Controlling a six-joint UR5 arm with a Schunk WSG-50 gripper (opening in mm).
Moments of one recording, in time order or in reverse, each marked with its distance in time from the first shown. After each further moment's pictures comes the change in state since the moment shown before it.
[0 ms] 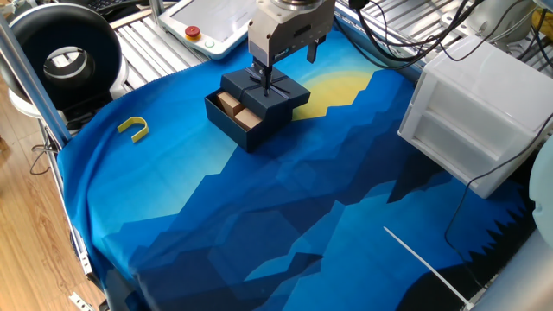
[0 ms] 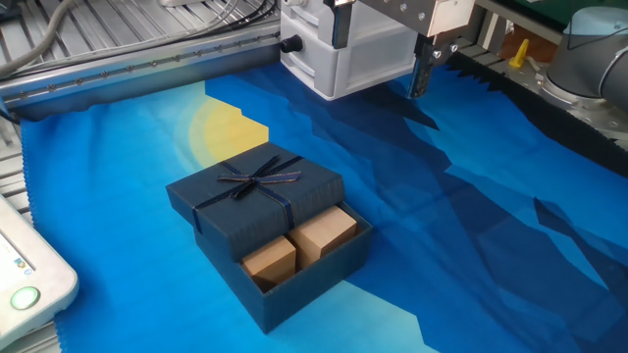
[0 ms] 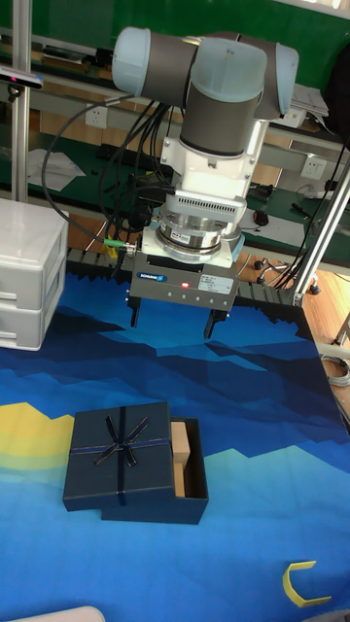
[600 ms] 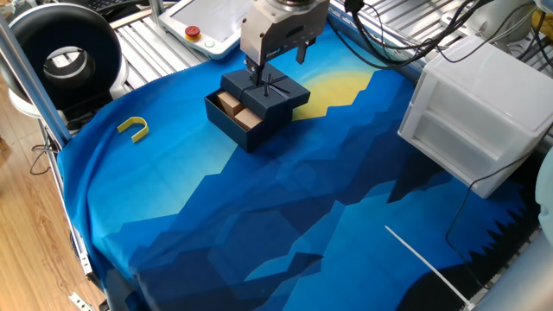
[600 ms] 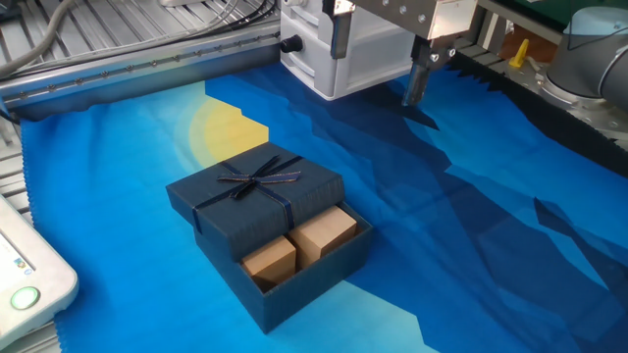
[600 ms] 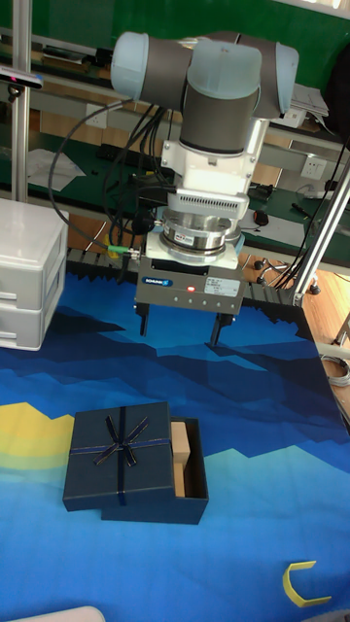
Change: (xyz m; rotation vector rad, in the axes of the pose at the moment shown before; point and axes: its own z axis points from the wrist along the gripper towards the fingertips) arm -0.018 0.017 0.001 -0.060 -0.074 0.009
